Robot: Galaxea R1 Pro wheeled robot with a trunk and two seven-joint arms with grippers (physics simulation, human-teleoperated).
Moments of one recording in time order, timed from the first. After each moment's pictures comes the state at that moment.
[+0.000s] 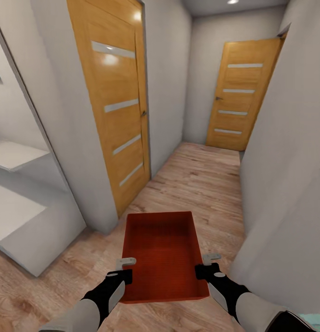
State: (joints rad) left arm -0.66 -0.15 0.01 -0.25 0.06 0.14 0.23; right arm -0.72 0.02 0.61 -0.16 -0.49 -0.05 -0.09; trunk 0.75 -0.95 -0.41
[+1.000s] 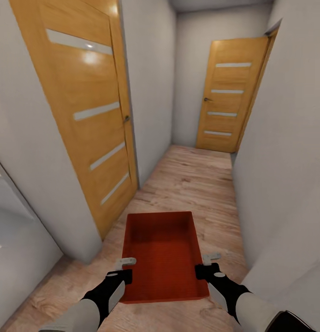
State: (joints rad) left arm -0.66 -0.15 0.01 -0.25 0.06 0.14 0.23; right arm -0.72 0.02 0.61 -0.16 -0.49 -0.05 -0.09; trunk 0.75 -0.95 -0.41
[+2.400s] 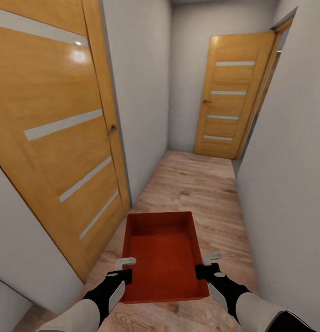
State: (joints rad) left arm -0.66 -0.15 0.01 -0.25 0.06 0.14 0.23; right arm -0.72 0.02 0.61 -0.15 -0.49 -0.05 -0.09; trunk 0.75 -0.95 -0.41
